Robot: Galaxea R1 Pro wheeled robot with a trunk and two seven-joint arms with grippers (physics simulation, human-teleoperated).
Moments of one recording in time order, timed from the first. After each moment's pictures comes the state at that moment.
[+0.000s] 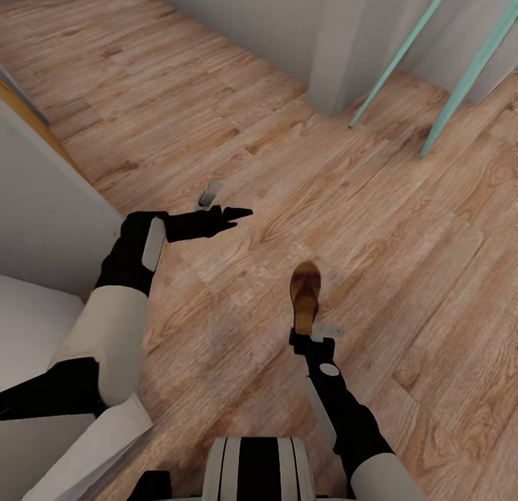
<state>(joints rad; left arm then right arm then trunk) -1.24 -0.10 0.19 -0.89 0.14 0.97 -0.84 -0.54 0.17 0.14 -0.95 -0.07 0.16 -0.30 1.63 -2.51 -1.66</state>
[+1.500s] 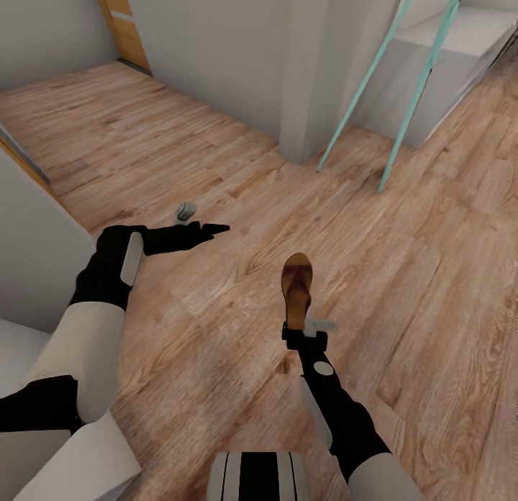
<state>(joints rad) -1.16 0.01 0.16 -0.95 0.13 0.96 -0.84 -0.54 0.17 0.21 -0.99 -0.07 0.13 -0.30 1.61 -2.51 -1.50</state>
